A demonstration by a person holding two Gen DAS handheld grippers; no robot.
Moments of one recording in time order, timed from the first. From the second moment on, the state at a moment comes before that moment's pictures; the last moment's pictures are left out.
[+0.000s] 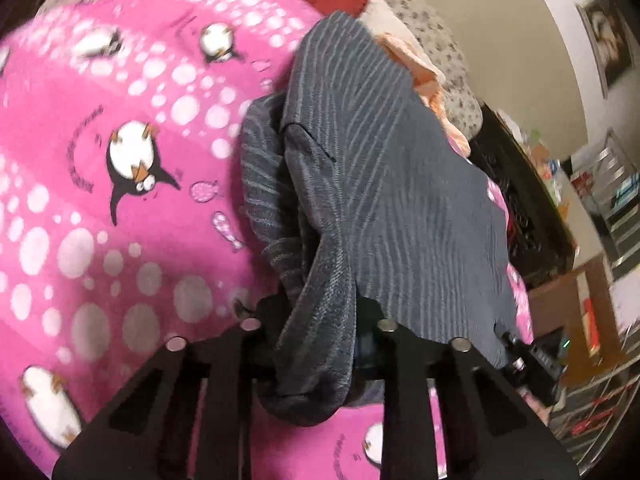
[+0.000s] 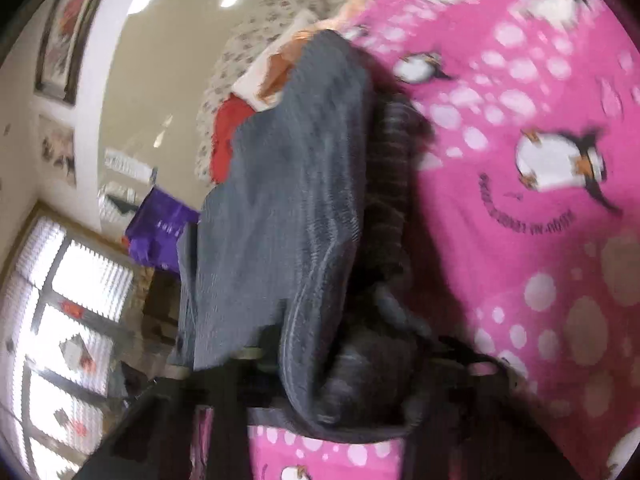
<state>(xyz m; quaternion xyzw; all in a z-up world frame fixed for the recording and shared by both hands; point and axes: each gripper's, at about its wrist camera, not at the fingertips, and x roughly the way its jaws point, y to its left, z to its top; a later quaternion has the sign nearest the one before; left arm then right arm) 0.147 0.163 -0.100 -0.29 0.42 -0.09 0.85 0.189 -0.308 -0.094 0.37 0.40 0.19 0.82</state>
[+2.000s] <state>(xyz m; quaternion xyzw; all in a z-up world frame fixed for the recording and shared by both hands) 0.123 0.180 -0.117 -0.27 0.49 -0.14 0.81 0.098 -0.213 -0.081 -0.09 0.38 0.10 0.92</state>
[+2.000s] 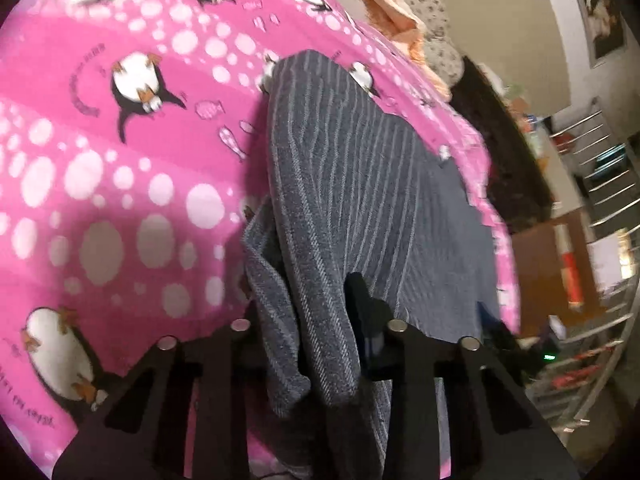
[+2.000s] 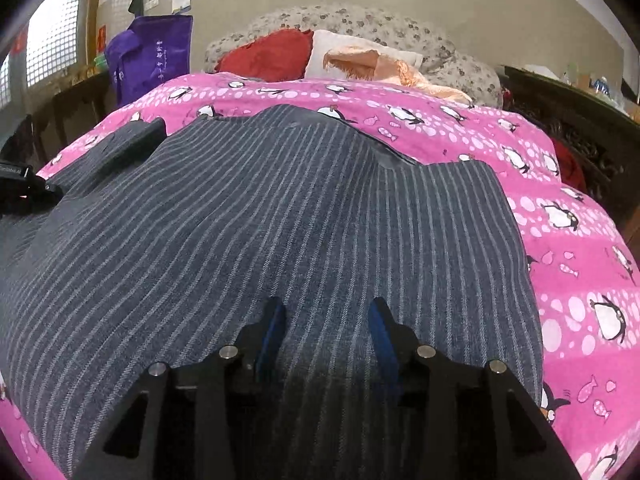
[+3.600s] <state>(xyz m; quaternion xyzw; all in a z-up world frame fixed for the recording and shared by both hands) 0.128 0.154 -0.054 -0.22 0.51 -0.19 0.81 0.097 -0.221 -0.076 -0.03 0.38 0.12 0.92</state>
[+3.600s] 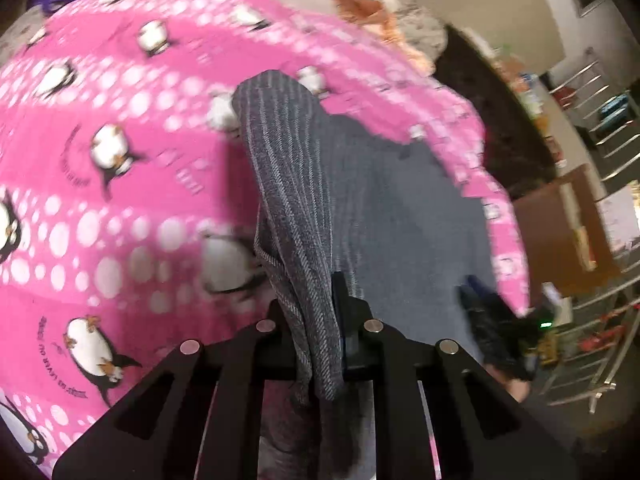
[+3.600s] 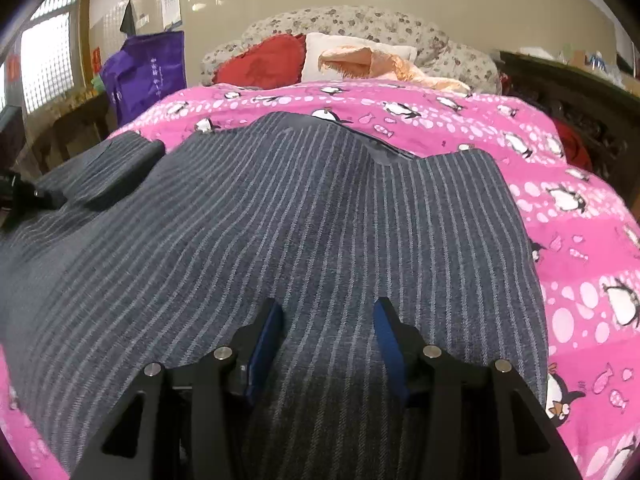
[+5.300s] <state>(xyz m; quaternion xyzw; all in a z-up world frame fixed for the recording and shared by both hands) 0.146 0.006 -0.028 -0.22 0.46 -0.17 0.84 -0.063 -0.316 0.015 0.17 0.32 0.15 0.92</state>
